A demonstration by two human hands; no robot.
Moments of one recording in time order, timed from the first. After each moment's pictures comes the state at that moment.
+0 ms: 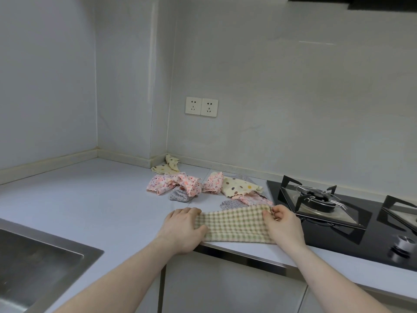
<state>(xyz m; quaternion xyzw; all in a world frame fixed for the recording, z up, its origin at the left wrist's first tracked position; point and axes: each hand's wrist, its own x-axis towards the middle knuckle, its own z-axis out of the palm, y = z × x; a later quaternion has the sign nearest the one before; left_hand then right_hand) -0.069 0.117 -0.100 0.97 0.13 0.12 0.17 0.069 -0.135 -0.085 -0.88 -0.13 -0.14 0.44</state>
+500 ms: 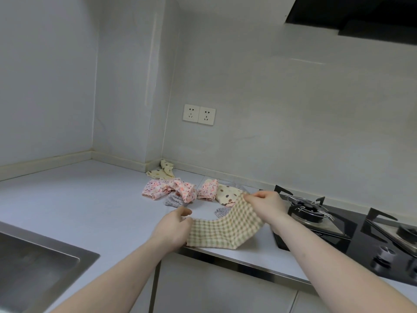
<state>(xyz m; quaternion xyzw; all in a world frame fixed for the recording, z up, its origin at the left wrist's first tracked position) -0.073 0.125 -0.088 0.87 0.18 0.19 0.42 0.055 -0.094 -0.001 -0.86 -0.12 -0.07 0.49</state>
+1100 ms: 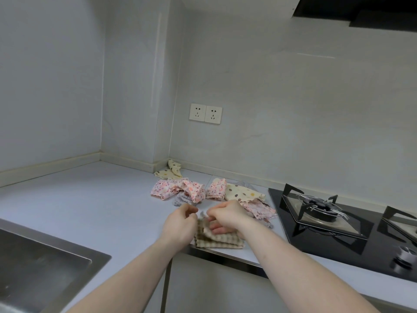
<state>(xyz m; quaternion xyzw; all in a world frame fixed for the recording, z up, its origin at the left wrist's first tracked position) -0.074 0.126 -0.086 0.82 0.21 0.24 0.48 0.006 -0.002 -0.027 -0.84 -0.18 0.16 0.49</state>
